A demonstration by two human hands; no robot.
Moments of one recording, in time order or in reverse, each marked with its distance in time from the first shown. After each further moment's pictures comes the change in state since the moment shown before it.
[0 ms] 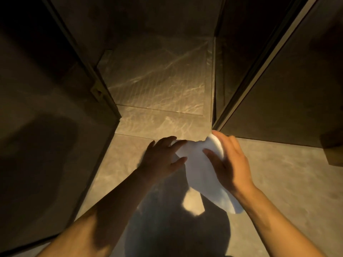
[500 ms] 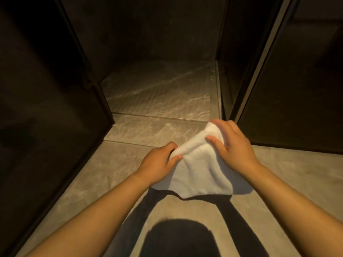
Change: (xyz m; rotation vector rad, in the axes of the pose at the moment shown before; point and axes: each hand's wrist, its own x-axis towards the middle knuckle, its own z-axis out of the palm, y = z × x) left_hand 0.038 -0.065 0.216 -0.239 0.213 -0.027; right_hand 0.002 0.188 0.118 -0.177 0.018 -0.308
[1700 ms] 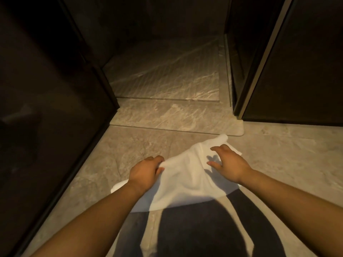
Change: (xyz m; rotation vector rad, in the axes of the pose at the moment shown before) left_hand -0.052 -0.084 0.059 0.260 -0.113 -0.199; right_hand -0.059 0.069 0.104 -0.193 -0.511 0.272
